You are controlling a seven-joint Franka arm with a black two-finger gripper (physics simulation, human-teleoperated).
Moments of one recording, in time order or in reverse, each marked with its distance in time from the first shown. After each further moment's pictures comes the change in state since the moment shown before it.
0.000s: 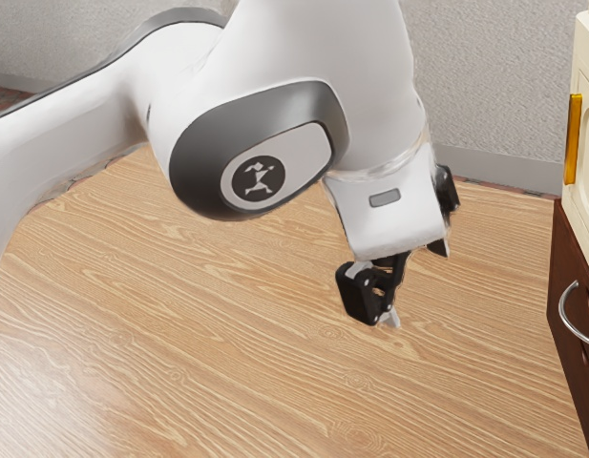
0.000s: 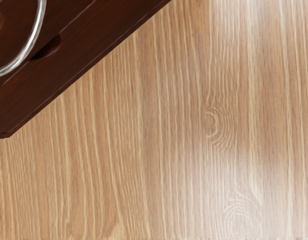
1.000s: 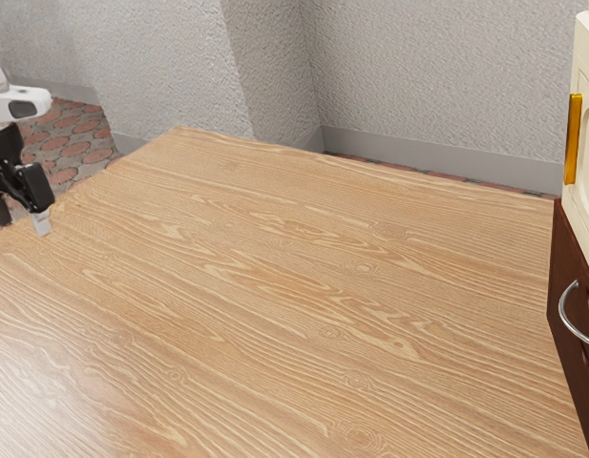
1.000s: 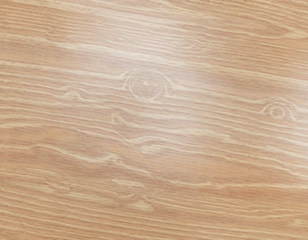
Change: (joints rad) arm 0.804 -0.001 0.285 0.075 -0.101 -0.418 -0.706
